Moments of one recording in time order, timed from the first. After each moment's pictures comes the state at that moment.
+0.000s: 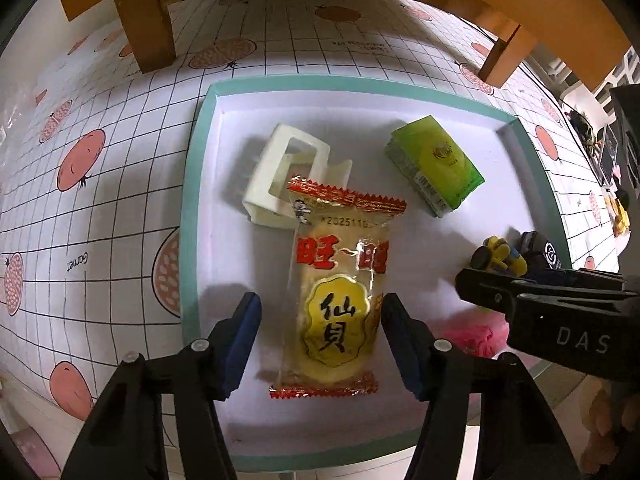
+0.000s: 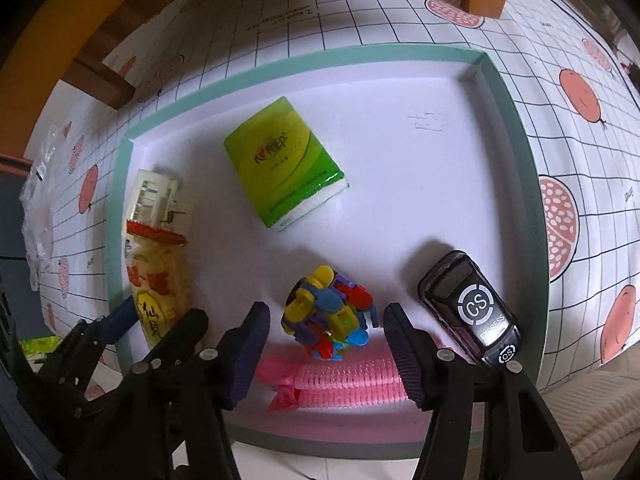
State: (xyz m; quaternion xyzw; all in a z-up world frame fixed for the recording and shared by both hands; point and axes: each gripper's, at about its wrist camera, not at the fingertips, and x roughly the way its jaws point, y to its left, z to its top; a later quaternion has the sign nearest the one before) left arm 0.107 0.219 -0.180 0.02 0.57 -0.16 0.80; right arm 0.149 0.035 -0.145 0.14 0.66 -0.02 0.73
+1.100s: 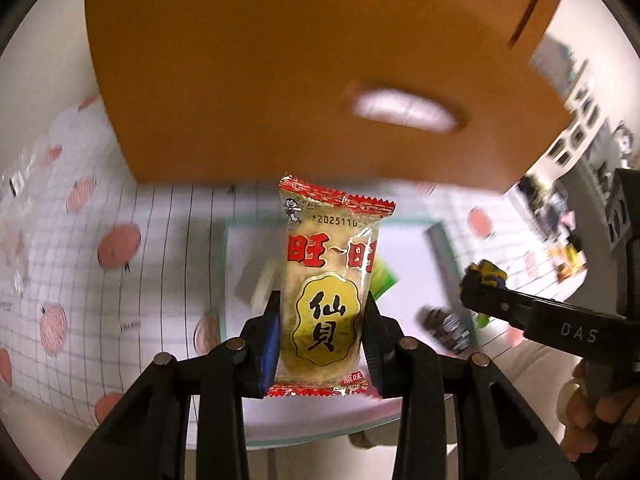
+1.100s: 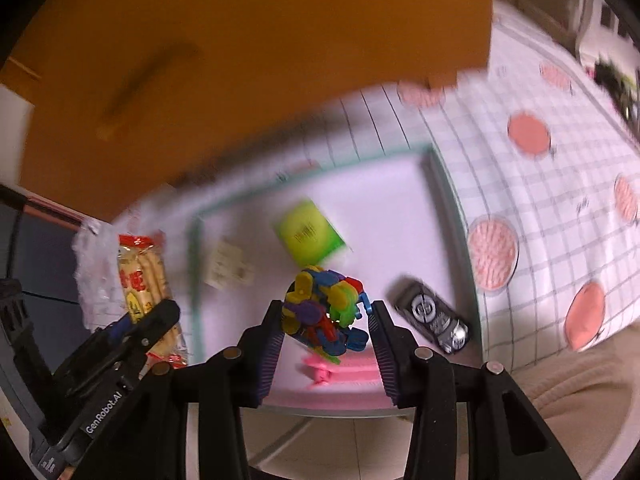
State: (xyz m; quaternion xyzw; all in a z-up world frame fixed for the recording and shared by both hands) left arm 0.095 0.242 -0.047 -0.03 0.47 -0.21 0.86; right arm 0.119 -0.013 -0.035 0.21 0.56 -0.01 0.80
